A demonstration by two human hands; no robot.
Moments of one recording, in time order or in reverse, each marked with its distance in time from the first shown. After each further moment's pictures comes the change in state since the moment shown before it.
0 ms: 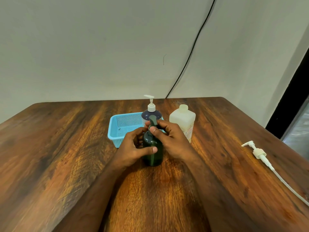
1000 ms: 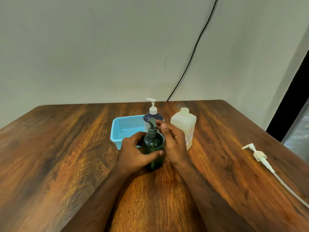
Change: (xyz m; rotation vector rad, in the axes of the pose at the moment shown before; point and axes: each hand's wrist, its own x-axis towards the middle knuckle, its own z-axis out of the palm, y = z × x) left_hand -0.011 0.006 0.007 0.391 0.212 0.230; right_hand -0.007 0.011 0.020 0.117 0.310 -0.091
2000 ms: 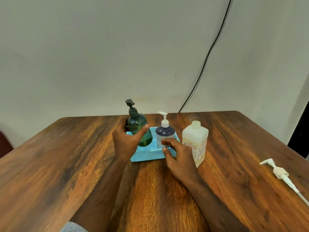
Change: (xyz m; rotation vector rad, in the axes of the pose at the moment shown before) left_hand 0.063 -0.005 -0.046 -0.015 0.422 -0.058; right_hand 0.004 0.012 0.004 -0.485 -0.095 -0.059
